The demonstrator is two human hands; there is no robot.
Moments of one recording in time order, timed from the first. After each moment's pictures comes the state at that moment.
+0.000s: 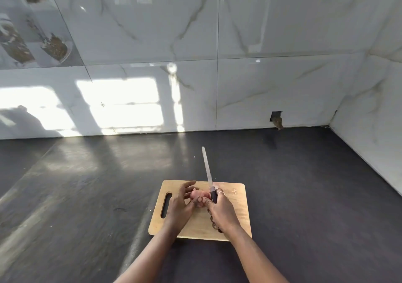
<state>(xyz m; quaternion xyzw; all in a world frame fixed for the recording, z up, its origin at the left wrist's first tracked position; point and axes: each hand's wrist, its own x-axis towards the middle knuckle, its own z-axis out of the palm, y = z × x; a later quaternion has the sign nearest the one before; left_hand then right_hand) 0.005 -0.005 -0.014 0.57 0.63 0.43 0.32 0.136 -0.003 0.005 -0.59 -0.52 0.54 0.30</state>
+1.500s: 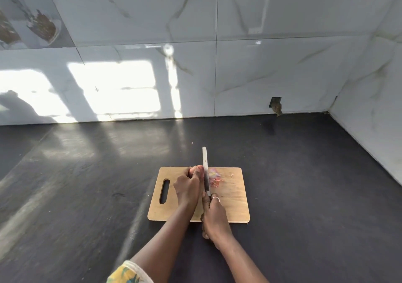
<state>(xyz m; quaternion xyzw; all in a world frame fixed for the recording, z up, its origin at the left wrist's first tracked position) 0.045 0.011 -0.003 0.36 0.72 0.50 0.33 0.122 -0.049 -0.004 -0.62 -0.48 0.54 0.31</state>
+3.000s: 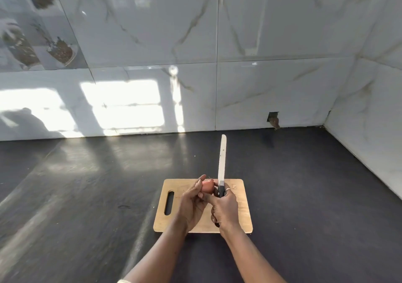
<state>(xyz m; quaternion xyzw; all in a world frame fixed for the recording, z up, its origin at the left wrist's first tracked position) 0.029 -0.007 0.003 0.18 0.33 0.59 0.72 0.127 -0.022 0.016 -0.56 -0.40 0.54 0.49</state>
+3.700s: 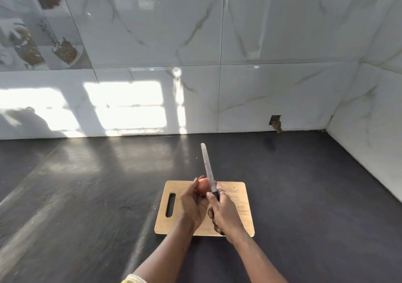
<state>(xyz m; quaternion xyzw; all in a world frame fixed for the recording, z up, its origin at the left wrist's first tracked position) 0.035 0.008 -0.005 0.08 0.35 0.63 0.69 0.134 -0.032 0.037 -0.55 -0.53 0.54 0.35</state>
